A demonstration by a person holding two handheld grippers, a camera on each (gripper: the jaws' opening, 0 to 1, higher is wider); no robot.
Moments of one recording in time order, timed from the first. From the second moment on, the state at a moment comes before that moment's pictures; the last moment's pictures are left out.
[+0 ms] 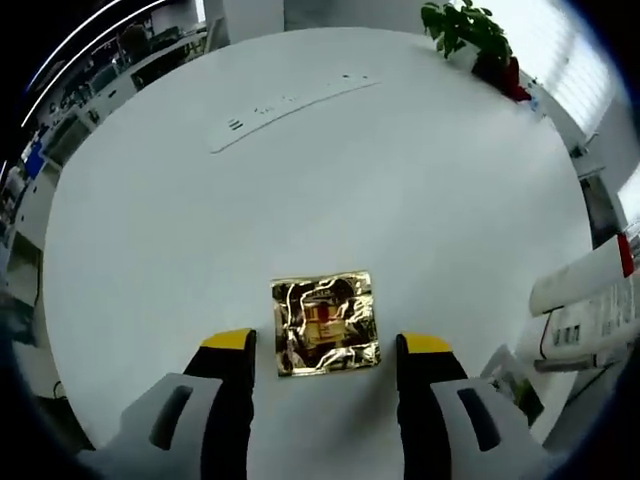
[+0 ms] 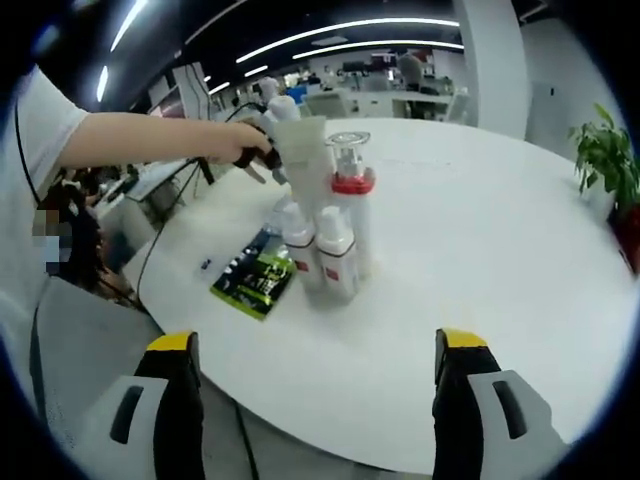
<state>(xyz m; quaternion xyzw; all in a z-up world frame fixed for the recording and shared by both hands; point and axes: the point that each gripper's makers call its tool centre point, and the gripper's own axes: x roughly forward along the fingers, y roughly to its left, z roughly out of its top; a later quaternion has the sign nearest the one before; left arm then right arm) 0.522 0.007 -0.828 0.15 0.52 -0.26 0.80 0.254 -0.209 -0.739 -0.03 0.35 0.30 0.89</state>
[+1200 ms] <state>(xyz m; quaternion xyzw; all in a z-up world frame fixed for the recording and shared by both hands) 0.495 0.015 -0.799 0.15 0.48 -0.25 0.83 0.255 -0.206 -0.734 -0.03 0.34 0.30 0.89</state>
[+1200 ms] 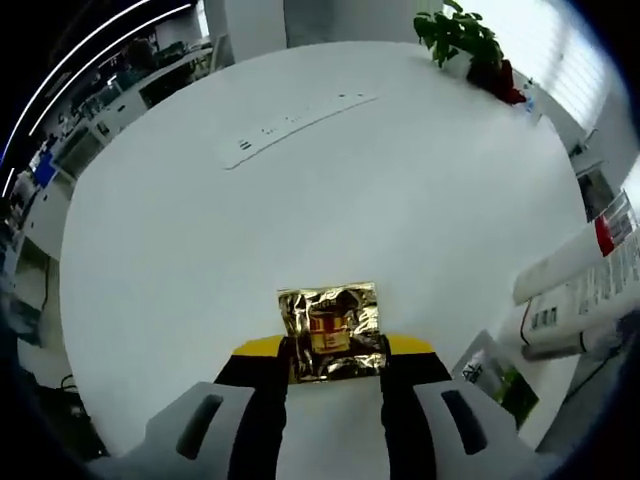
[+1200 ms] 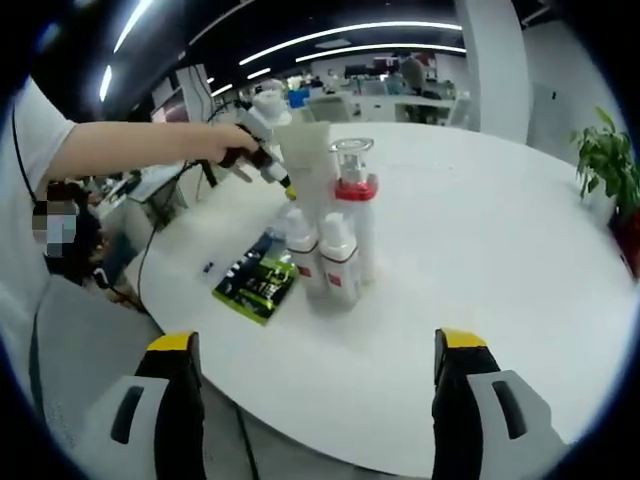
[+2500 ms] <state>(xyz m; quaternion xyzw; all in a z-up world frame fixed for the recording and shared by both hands) 0.341 0.031 -0.754 0.08 0.44 -0.22 0.87 0.258 -0.192 -0.713 -0.01 0.29 0.34 0.90</state>
